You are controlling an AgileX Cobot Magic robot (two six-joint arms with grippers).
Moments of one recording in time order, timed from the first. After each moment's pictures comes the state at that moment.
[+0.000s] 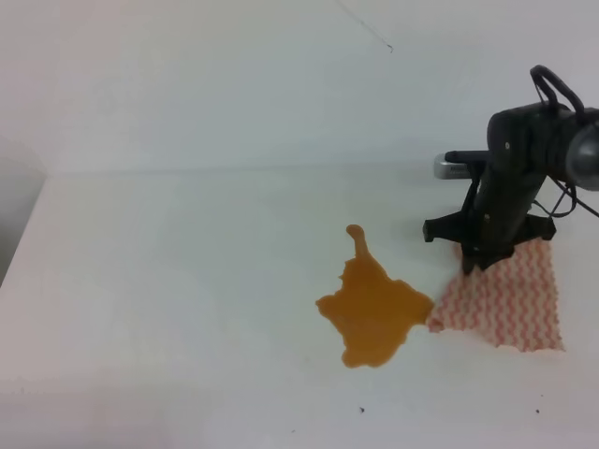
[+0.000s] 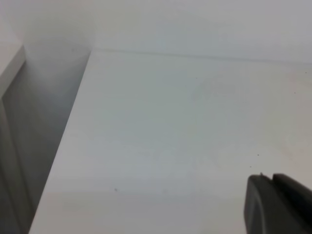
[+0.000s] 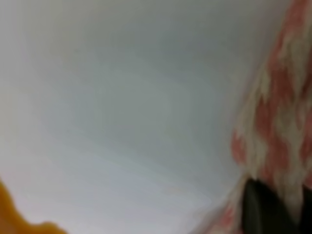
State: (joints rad) left arm -0.06 0.00 0.00 0.02 0.31 -0.09; right arm 0.28 2.29 -1.77 0.00 0.93 0.25
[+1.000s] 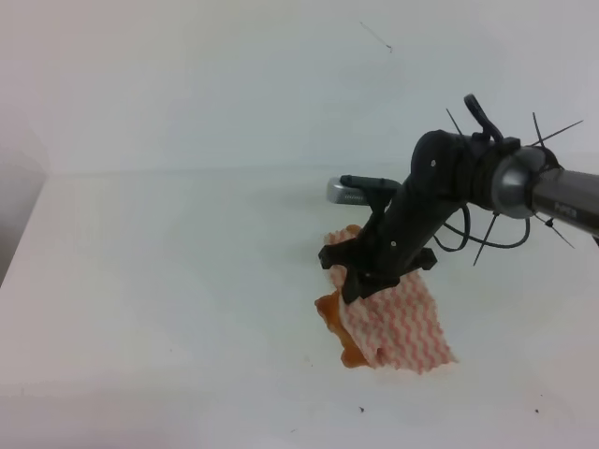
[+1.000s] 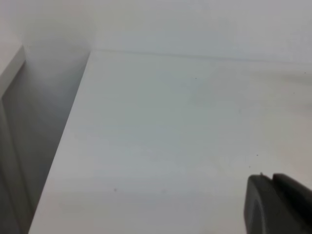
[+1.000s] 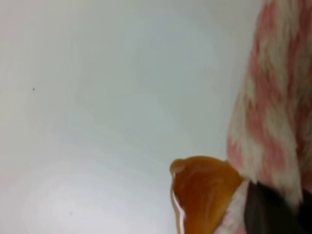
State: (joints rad) left arm -0.06 0.00 0.00 0.02 0.31 -0.09; right arm 0.44 2.36 -1.82 0.39 0.91 -0.04
